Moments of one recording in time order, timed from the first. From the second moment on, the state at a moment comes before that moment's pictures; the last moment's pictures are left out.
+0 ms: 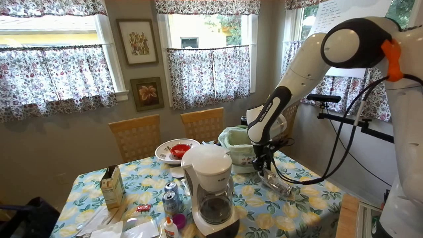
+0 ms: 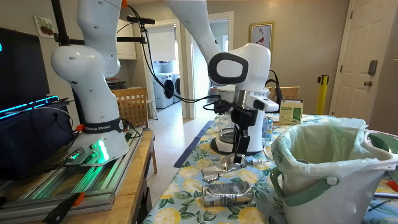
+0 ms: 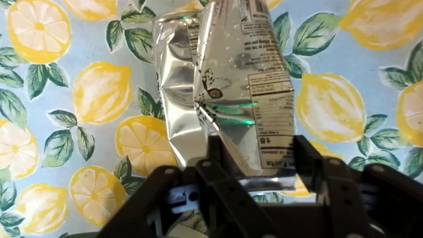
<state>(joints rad) -0.15 0.36 -0.17 -2.29 -0.10 2.49 0.02</state>
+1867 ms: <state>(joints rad) -0.20 0.21 -0.23 -2.13 -0.16 2.67 -0.01</state>
